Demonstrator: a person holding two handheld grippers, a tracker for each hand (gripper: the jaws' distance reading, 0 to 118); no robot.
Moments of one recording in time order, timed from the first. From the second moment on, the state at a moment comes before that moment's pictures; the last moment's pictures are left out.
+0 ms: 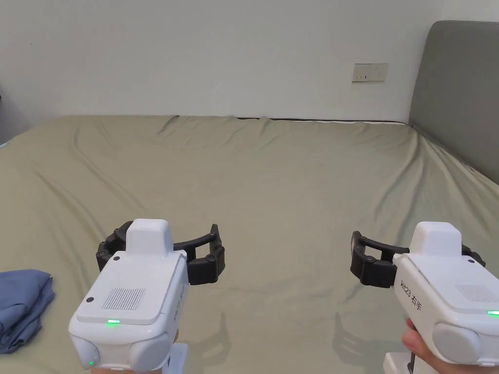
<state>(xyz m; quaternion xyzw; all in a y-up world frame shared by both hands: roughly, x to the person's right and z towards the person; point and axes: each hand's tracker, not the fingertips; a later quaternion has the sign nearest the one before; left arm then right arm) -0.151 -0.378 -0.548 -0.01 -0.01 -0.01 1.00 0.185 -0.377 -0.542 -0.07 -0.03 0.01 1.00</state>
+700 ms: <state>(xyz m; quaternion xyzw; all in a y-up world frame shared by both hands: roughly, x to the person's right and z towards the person) -0.159 -0.377 -0.549 -0.01 -0.01 -0.01 1.00 0.177 -0.371 -0.545 -0.07 -0.03 0.03 1.00</state>
